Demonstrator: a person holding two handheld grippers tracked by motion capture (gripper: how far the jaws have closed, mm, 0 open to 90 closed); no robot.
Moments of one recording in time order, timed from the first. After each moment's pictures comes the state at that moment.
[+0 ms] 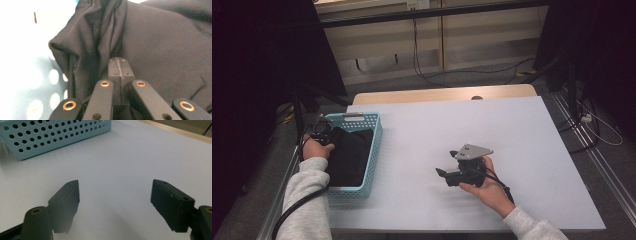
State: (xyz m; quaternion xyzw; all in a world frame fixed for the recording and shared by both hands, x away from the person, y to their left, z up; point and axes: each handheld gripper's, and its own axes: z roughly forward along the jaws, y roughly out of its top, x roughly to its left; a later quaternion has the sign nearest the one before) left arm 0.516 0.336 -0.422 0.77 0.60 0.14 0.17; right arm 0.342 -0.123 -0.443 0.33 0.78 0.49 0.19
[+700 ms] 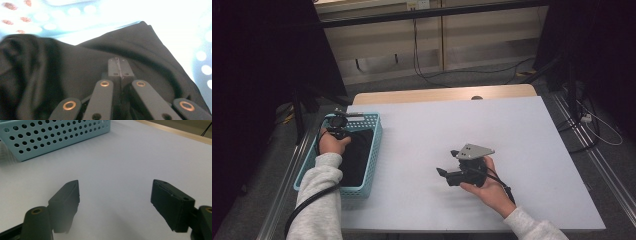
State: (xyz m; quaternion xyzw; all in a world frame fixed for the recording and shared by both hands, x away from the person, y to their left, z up) left arm 0.531 0.286 -0.427 0.79 0.56 0.13 0.23; right arm 0.341 -0.126 -0.442 0.34 0.78 0.49 0.19
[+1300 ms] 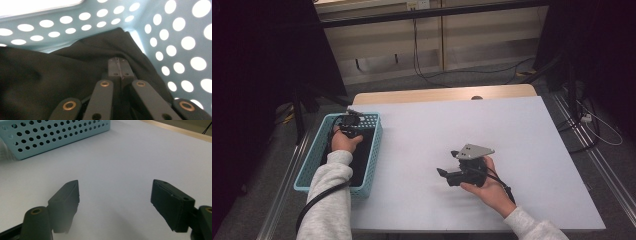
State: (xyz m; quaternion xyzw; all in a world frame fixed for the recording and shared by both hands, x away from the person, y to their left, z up) left arm 0.538 0.260 -0.431 0.80 0.52 0.10 0.27; right arm 0.342 -0.126 -0.444 0.34 0.78 0.48 0.19
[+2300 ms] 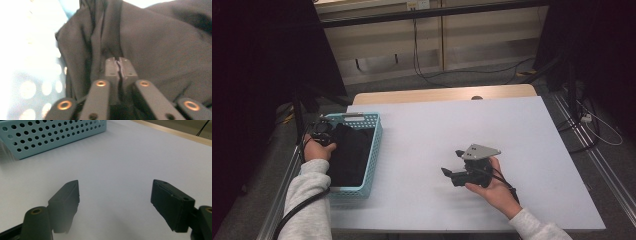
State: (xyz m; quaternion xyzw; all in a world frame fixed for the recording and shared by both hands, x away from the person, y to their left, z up) left arm 0.509 0.331 -0.415 0.77 0.57 0.17 0.21; right arm 0.336 -0.139 -0.440 0.34 0.78 0.48 0.20
